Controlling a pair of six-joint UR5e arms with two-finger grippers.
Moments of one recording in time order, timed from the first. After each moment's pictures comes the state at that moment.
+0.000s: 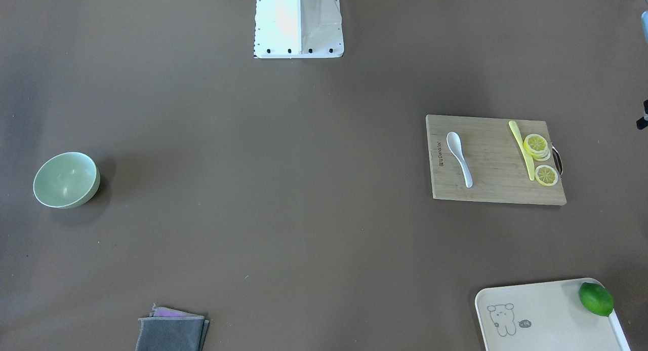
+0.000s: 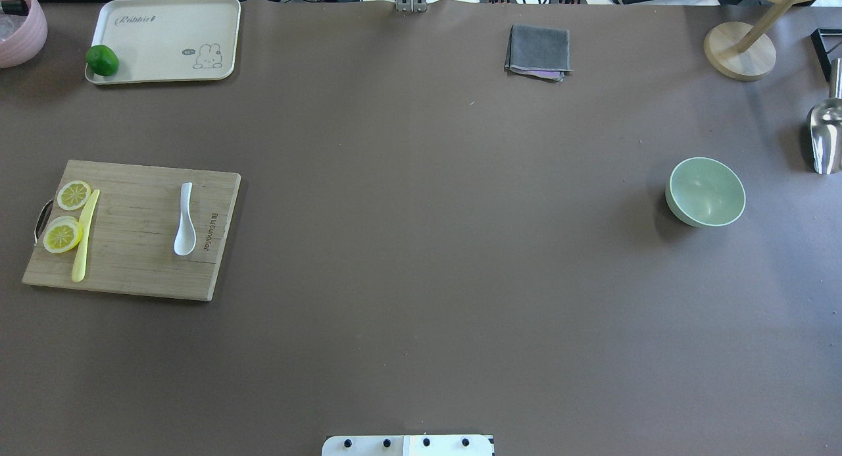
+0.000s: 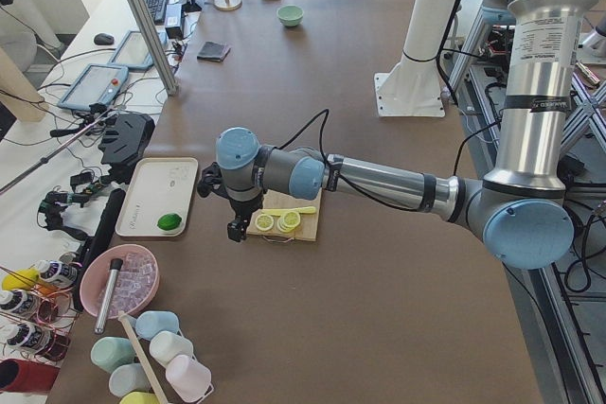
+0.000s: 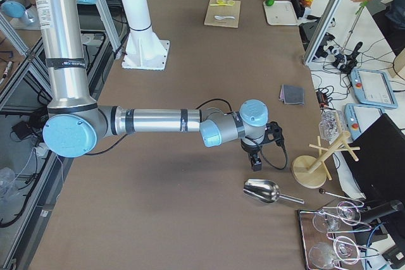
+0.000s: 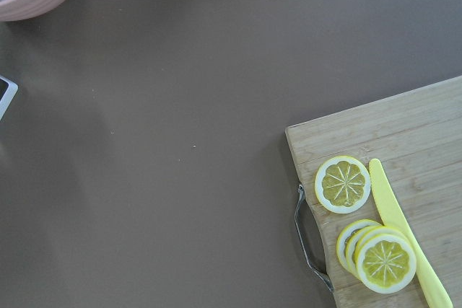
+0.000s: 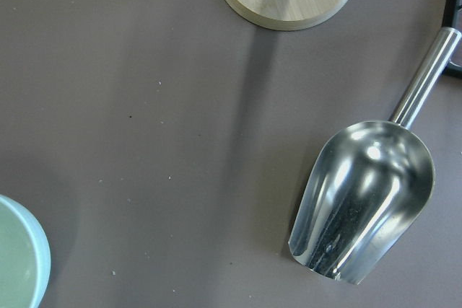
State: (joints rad) left arm -1.46 -1.61 -1.71 -1.62 -2.38 0.10; right arm 1.44 -1.48 1.51 -1.26 2.31 0.08
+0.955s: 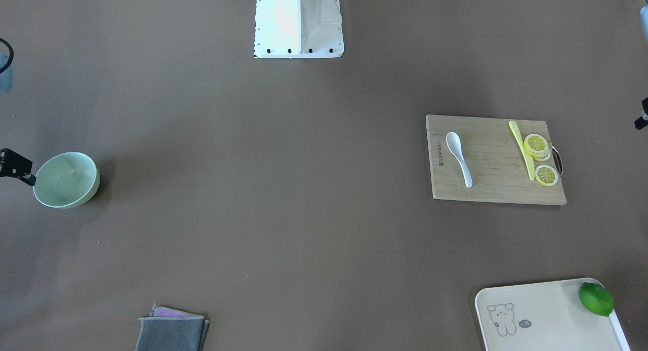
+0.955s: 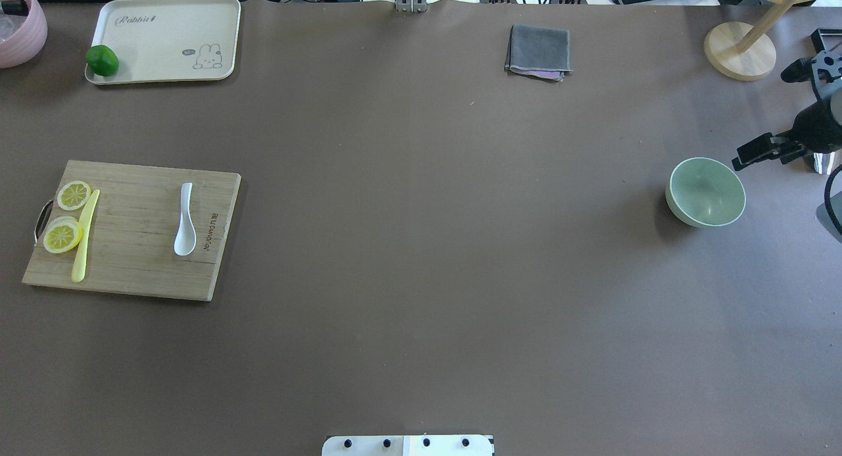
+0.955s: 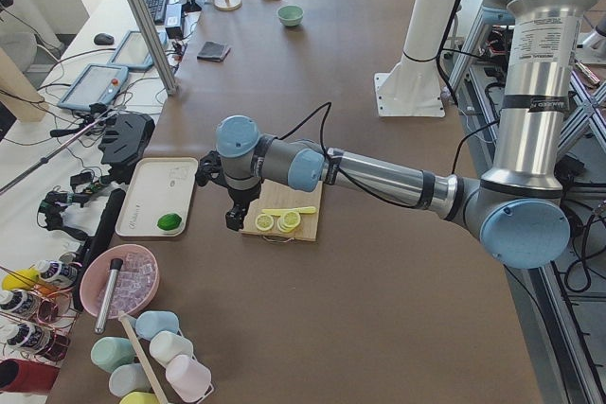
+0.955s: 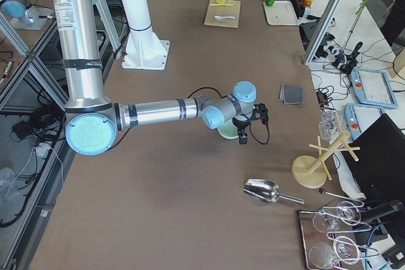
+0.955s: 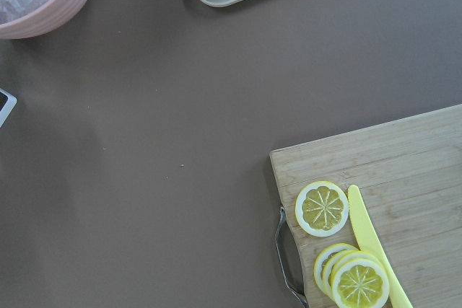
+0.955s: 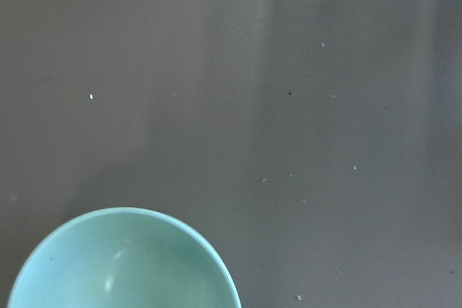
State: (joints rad) left arm -1.46 -1.62 -1.74 -1.63 -2.41 0.03; right arm 1.15 -1.48 1.56 -1.15 2.26 0.48
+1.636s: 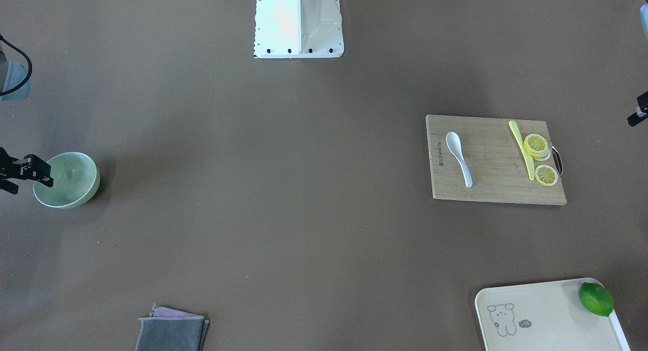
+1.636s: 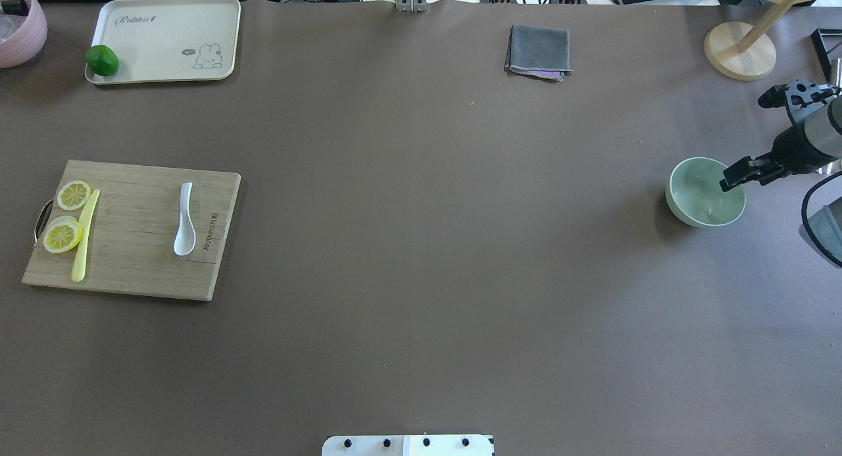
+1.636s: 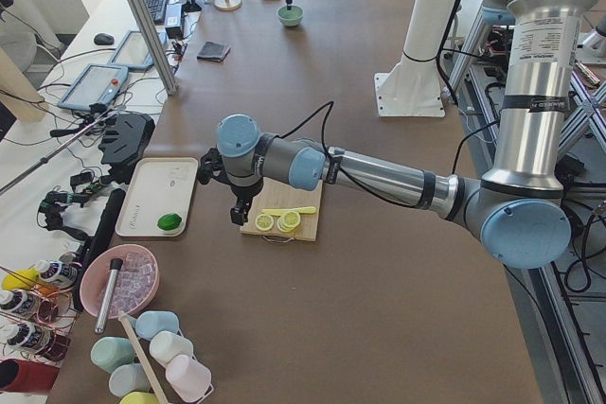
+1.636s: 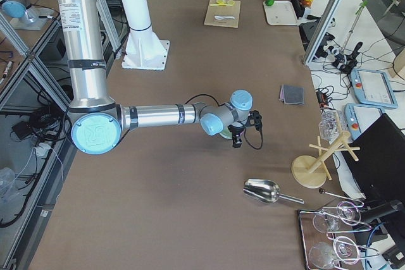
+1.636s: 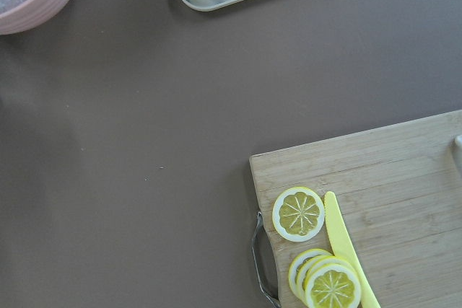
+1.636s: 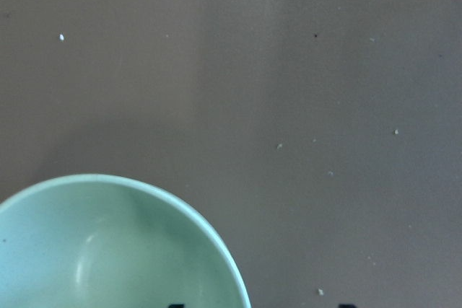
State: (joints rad) left arm -1.46 -1.62 -1.75 -1.62 -2.46 -0.03; right arm 1.10 -1.48 1.49 -1.10 2.27 0.49
